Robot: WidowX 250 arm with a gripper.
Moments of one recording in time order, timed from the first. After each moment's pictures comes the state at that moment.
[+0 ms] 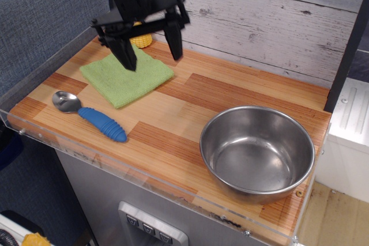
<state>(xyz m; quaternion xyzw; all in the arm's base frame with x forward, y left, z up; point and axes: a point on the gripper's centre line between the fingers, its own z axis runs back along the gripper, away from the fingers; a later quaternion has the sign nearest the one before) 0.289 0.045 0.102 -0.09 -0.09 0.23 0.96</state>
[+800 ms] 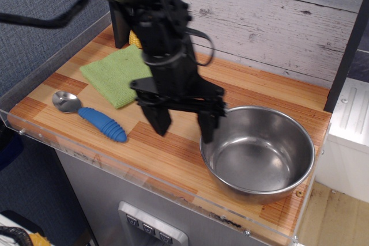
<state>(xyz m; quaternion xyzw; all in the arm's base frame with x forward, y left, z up) 0.250 -0.022 0.061 -0.08 -0.08 0.06 0.99</state>
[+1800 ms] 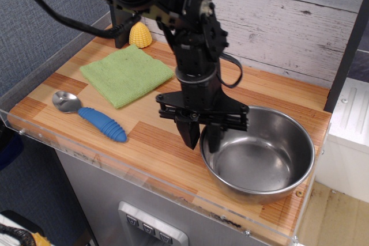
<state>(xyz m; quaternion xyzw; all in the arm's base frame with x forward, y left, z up) 0.270 -0.028 0.029 -0.05 -0.06 0.09 0.99</state>
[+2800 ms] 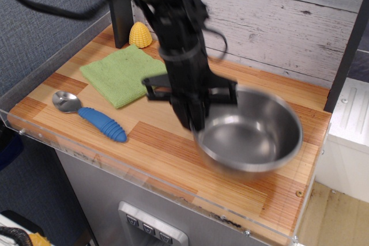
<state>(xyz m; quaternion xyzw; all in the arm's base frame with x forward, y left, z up) 0.275 -0.013 0.067 -0.08 -0.09 0.13 0.98</state>
